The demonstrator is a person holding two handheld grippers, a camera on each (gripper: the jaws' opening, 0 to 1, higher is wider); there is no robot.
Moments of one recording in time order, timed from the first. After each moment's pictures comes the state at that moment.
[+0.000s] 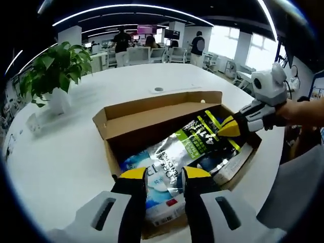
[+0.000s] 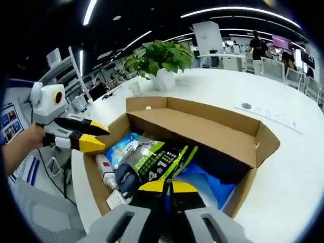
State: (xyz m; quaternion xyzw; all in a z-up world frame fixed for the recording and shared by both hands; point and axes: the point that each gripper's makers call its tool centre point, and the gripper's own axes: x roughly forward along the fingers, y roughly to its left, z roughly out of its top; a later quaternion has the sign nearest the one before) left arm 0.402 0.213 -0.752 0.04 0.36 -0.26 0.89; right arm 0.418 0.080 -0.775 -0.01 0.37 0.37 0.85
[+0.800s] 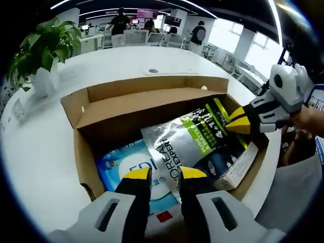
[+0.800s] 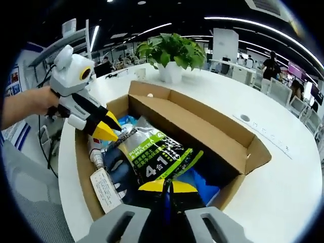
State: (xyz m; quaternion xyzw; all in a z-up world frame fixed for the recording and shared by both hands) left arm 0.408 0.196 -0.792 0.01 0.42 -0.27 0.87; right arm 0.420 0.067 -0.786 -0.13 0.35 0.39 0.85
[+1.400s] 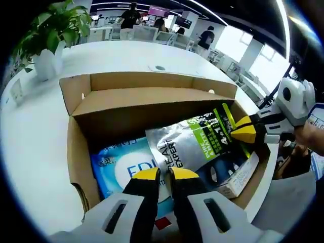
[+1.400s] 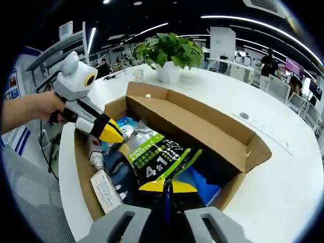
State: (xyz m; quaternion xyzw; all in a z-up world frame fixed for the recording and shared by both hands) left arm 0.412 0.192 -0.801 -0.05 0.43 -0.26 0.86; right arm 0.420 0.067 -0.787 -0.11 0.35 0.38 0.85
